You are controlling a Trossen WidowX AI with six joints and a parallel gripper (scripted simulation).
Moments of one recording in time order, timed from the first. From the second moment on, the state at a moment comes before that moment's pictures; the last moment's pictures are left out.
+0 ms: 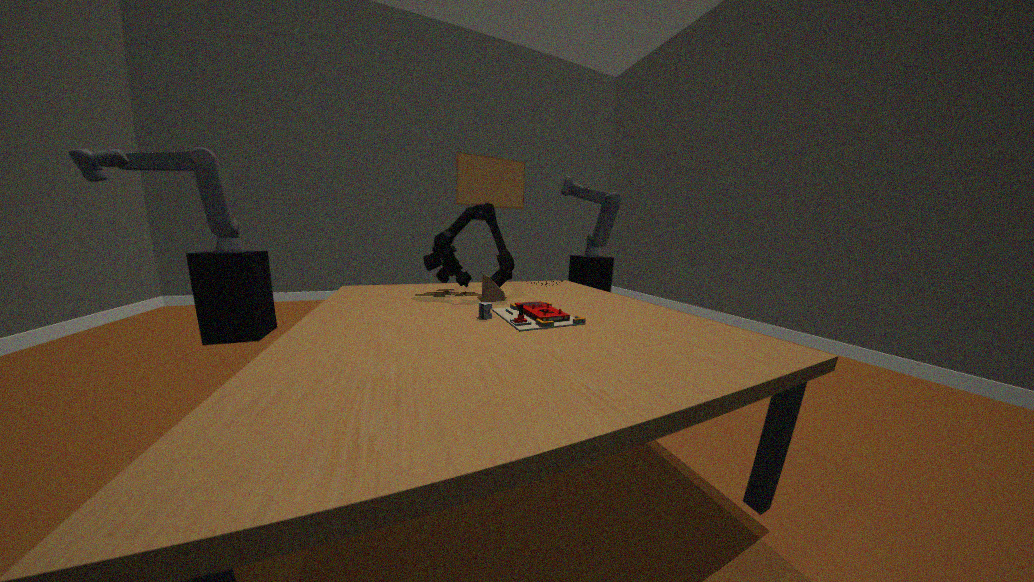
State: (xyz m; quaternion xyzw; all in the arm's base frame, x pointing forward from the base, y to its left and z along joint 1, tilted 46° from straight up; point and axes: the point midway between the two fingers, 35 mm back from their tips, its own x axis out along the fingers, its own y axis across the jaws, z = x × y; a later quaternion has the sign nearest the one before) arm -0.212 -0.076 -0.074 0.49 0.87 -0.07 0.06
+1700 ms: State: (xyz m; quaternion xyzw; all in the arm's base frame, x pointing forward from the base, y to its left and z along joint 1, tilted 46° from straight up) arm -0.224 -0.085 -0.057 0.55 0.40 -0.66 -0.33
